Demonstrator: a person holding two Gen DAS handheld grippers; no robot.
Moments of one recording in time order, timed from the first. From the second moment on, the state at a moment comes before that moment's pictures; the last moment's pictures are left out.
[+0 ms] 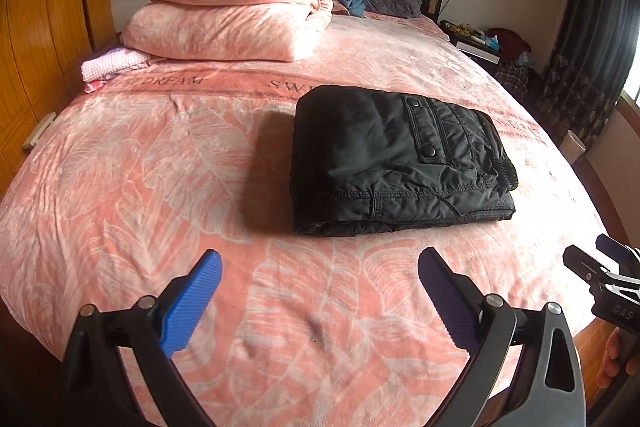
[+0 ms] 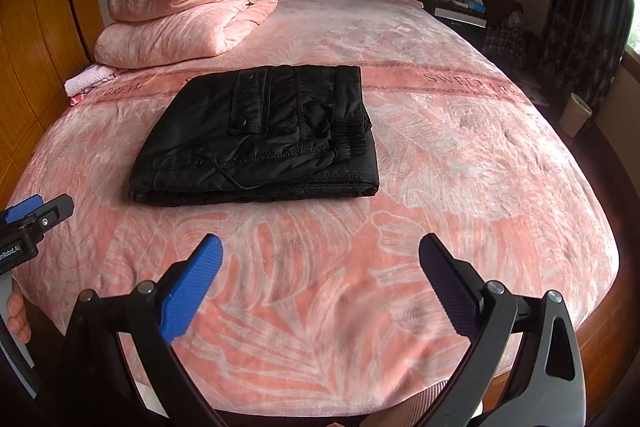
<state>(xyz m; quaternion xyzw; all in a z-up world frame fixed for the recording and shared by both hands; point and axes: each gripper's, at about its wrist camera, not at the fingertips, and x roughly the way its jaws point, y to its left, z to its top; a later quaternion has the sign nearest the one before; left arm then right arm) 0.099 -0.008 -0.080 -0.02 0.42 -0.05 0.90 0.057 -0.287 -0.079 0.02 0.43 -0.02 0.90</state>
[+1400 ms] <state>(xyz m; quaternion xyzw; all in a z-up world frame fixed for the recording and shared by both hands) 0.078 -0.029 -0.054 0.02 0.40 -0.06 0.91 0.048 -0.282 -0.064 0.02 0.42 -0.02 0.91</state>
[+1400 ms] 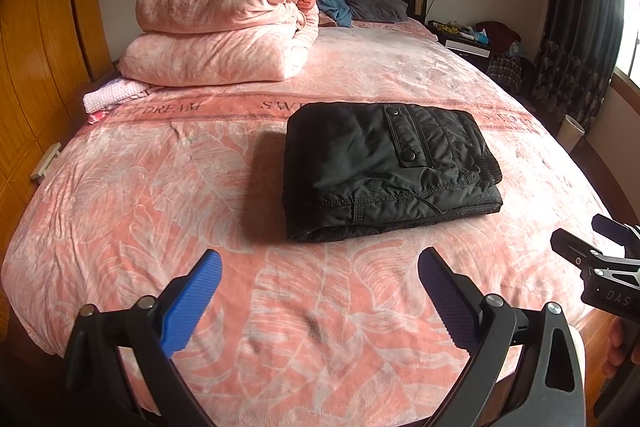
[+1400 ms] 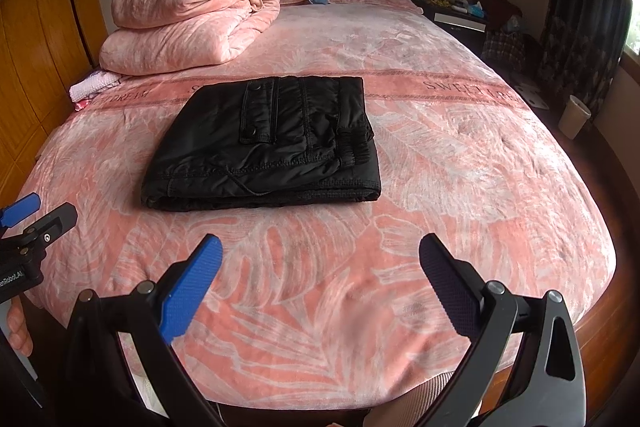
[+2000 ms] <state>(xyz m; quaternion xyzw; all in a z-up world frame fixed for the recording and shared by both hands) 0.082 -0.027 -0.061 0.02 0.40 -0.06 0.91 0.052 -0.281 -0.072 0.02 0.43 -0.02 0.90</state>
